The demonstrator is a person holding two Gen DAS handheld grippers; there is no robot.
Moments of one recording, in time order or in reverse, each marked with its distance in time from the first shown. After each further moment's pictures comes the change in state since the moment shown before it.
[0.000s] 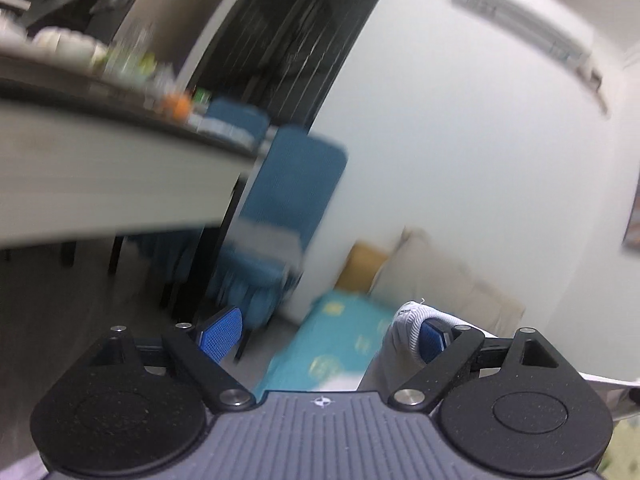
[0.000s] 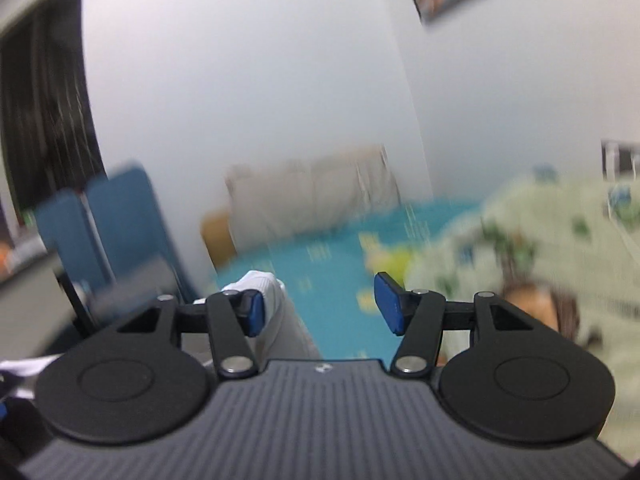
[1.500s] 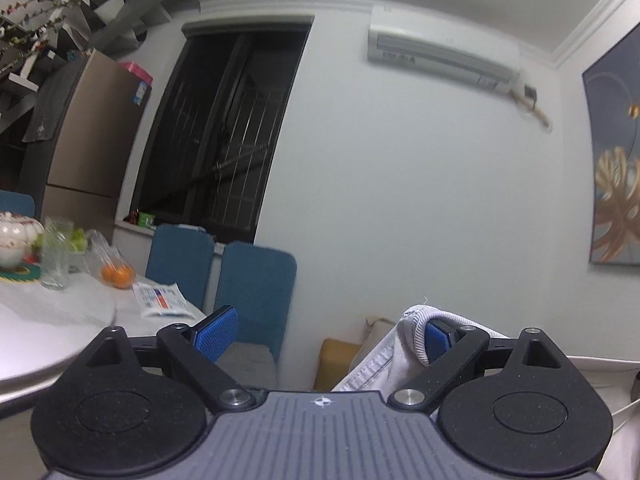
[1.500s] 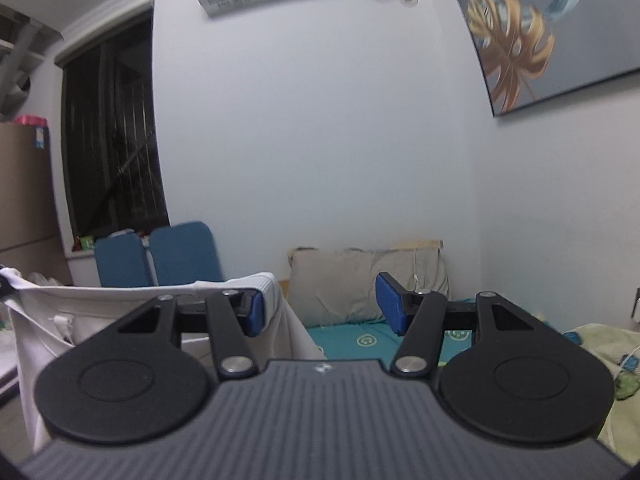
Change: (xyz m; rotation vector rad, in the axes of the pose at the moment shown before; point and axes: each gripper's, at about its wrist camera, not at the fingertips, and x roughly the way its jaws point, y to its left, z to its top) left arm 0.014 -0.129 0.182 0.232 -0.135 -0.058; right arm -0.014 0.023 0.174 -0.131 -0.054 0.161
